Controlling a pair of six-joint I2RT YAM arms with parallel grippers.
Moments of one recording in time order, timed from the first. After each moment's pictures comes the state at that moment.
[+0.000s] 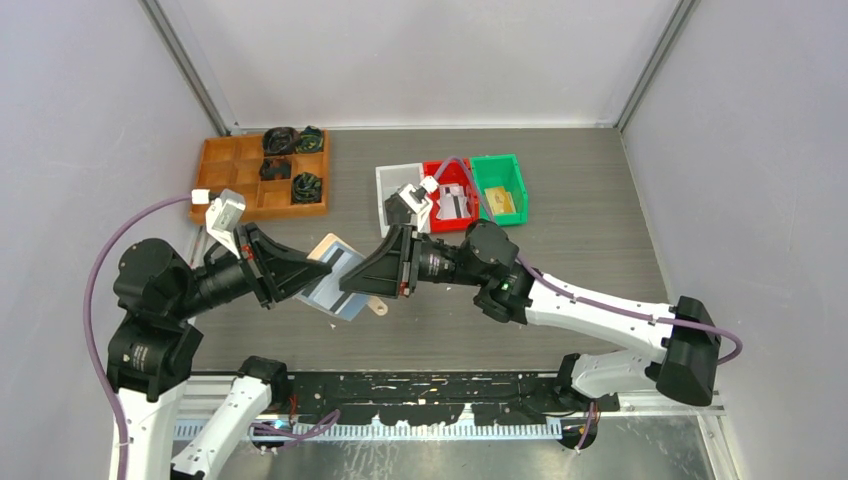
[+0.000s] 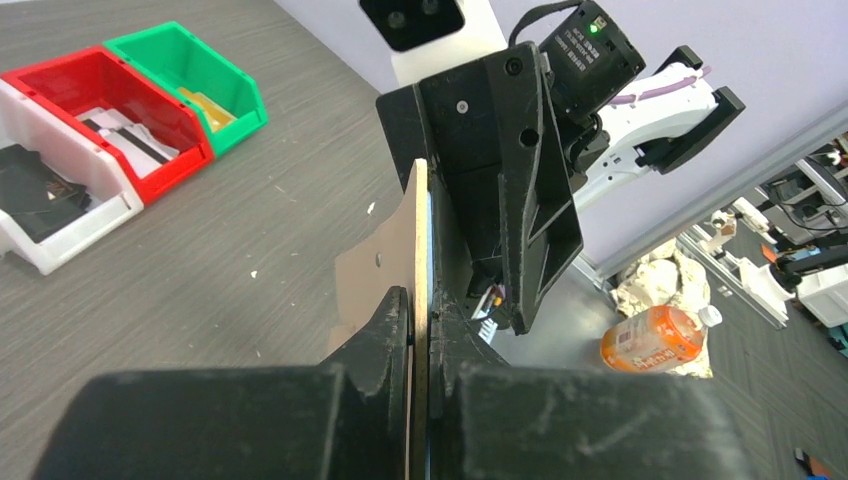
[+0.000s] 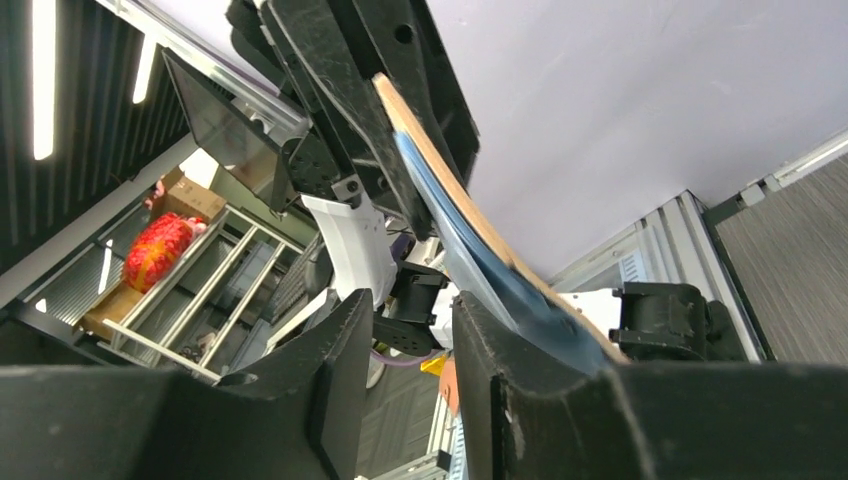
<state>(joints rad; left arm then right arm) -0.23 0.60 1.22 -0.65 0.85 -0.47 1.09 1.24 0.95 0.60 -0.45 1.10</state>
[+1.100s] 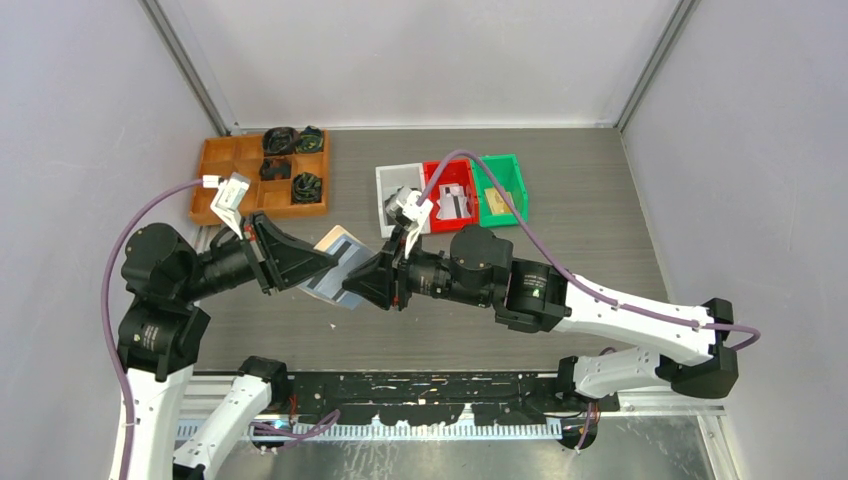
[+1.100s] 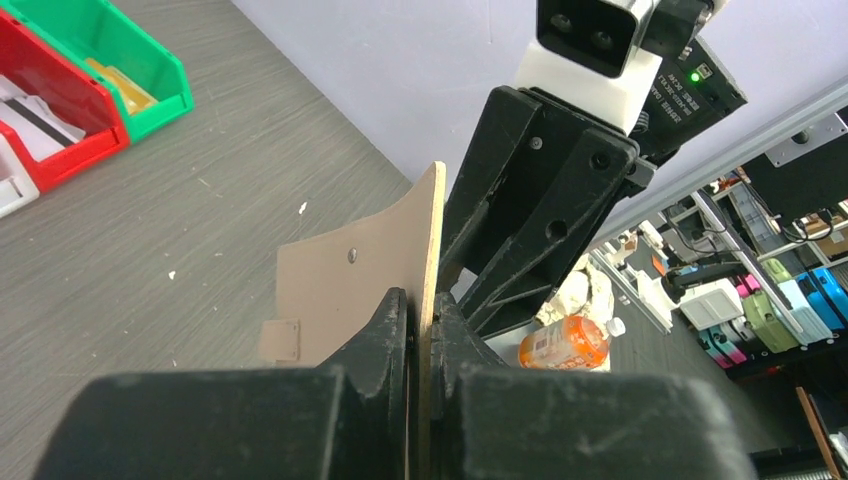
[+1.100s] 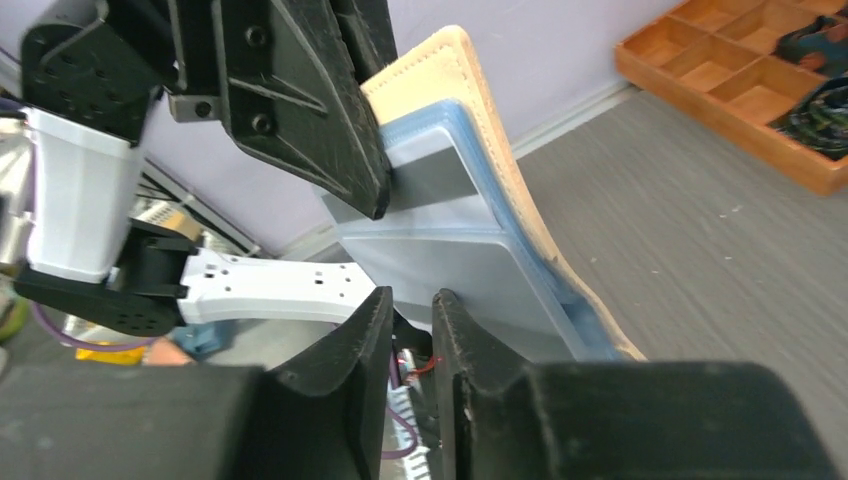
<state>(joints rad) -0.22 0.66 1.20 -0.54 0.94 -0.68 1.28 1.21 1.28 -0.09 -0.01 0.44</state>
